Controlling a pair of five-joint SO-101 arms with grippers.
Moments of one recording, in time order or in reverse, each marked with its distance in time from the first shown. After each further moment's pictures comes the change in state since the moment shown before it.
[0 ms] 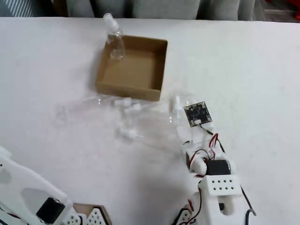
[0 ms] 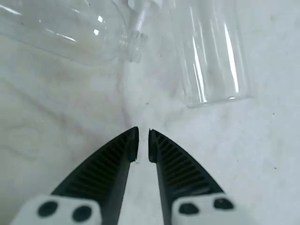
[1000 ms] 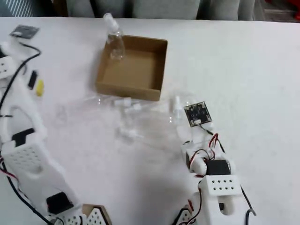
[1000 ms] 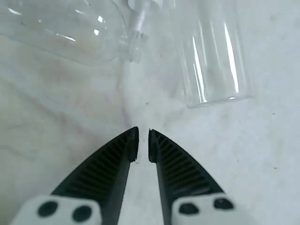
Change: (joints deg) left arm 33.5 -34.4 47.5 -0.1 4.0; right arm 0.0 0.0 0.0 0.0 0.0
